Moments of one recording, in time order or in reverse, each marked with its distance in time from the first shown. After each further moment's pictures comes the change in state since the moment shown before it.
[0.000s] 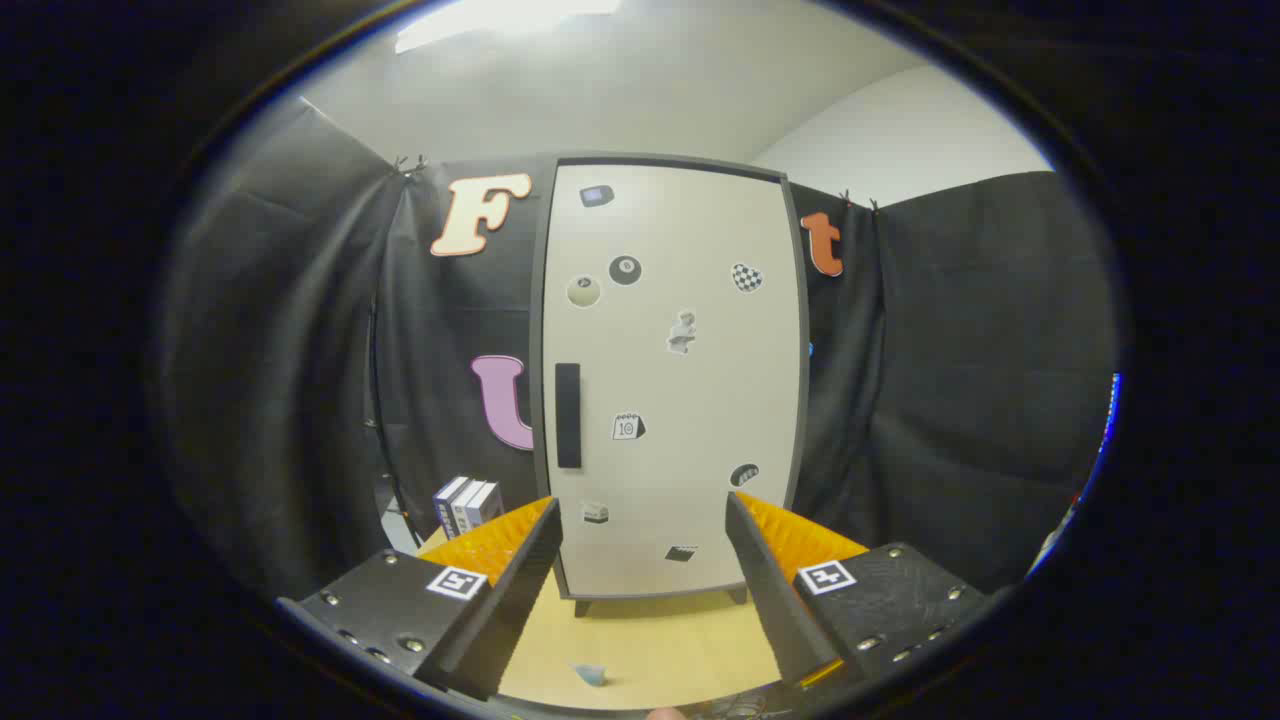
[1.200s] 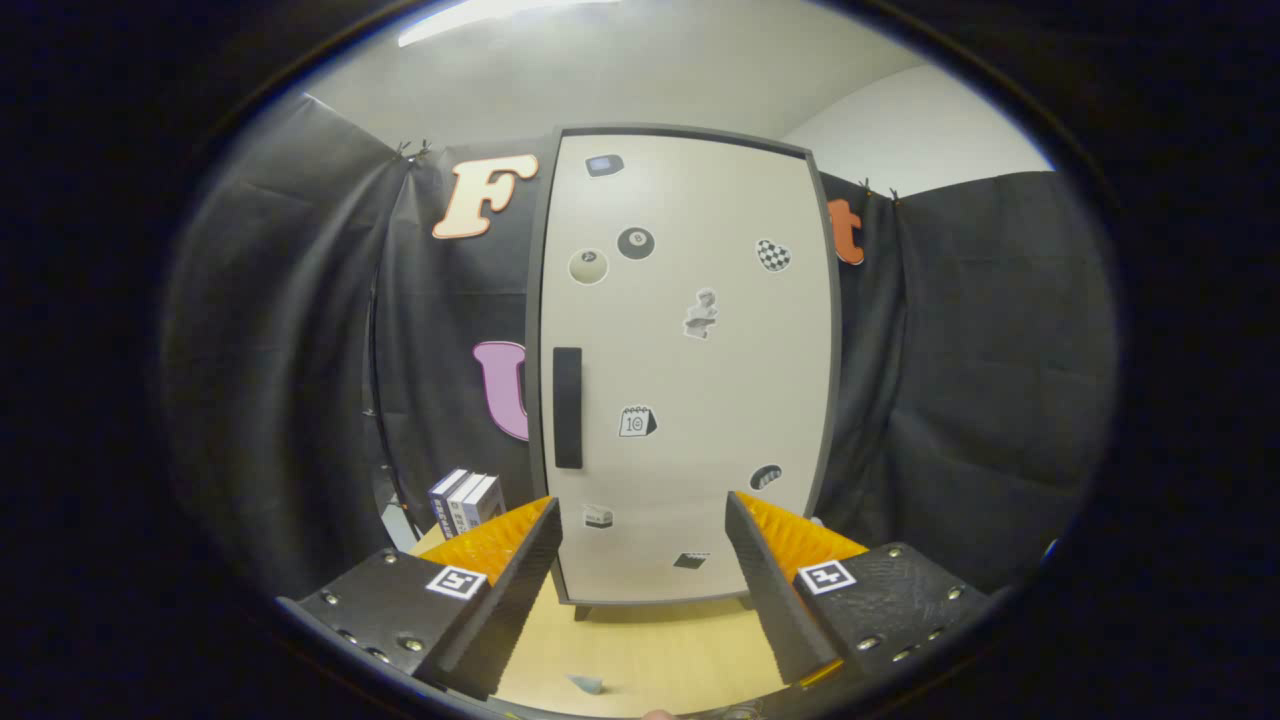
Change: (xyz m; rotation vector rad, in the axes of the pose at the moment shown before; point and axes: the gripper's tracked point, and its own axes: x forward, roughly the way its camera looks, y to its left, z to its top) arm 0.057 0.016 -0.011 -0.005 0.033 0.053
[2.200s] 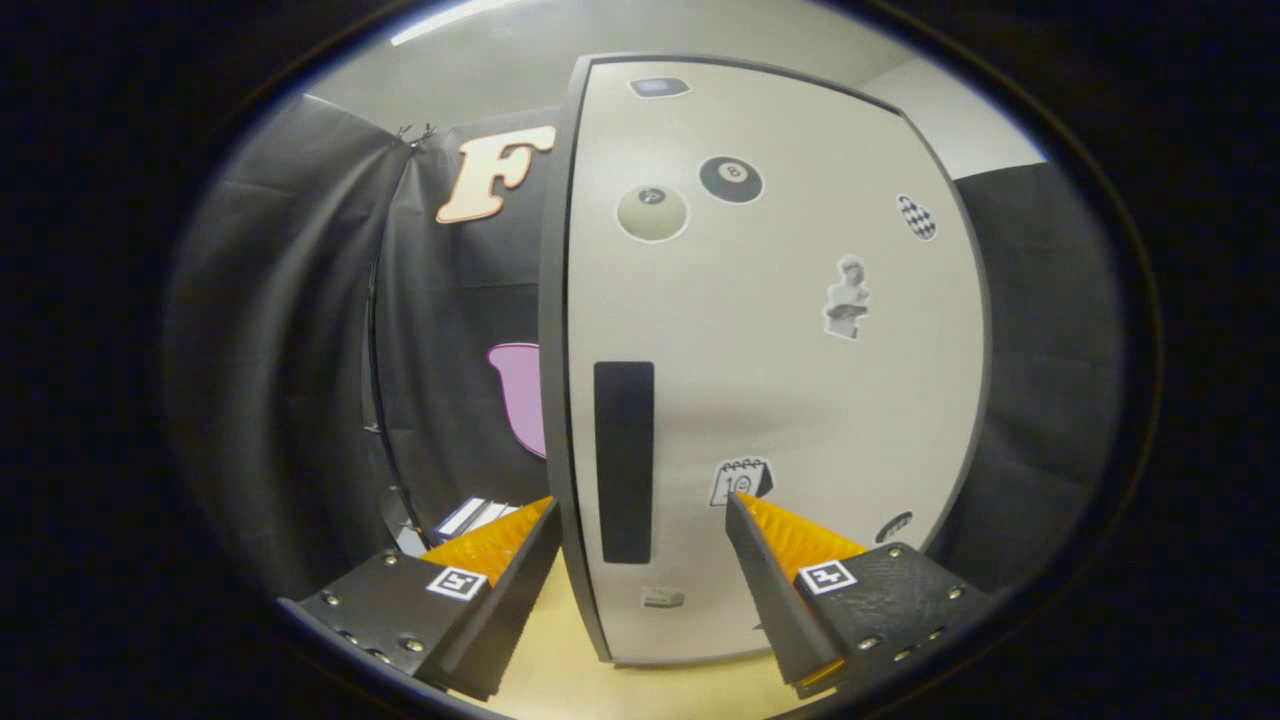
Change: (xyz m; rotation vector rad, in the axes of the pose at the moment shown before) arm 0.157 0.070 0.009 0.028 0.015 0.087
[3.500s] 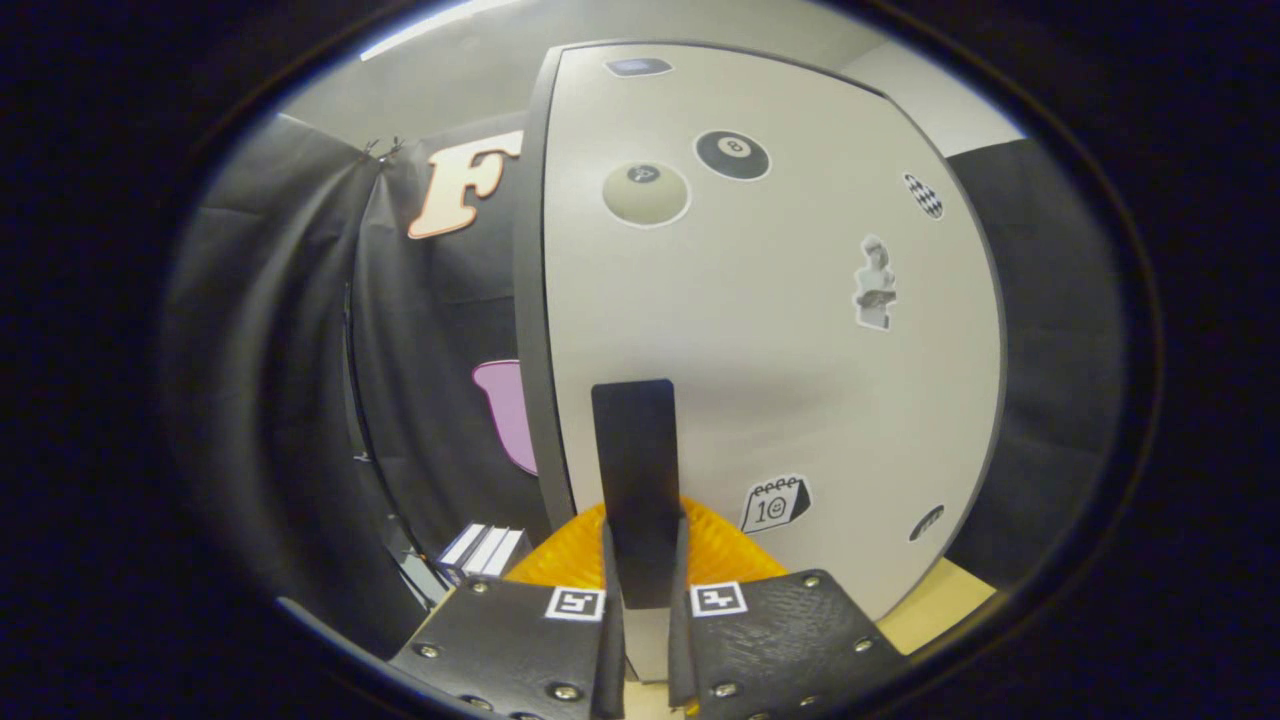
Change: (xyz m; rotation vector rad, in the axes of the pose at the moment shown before) arm 0.026 0.005 0.005 0.084 -0.012 -0.044
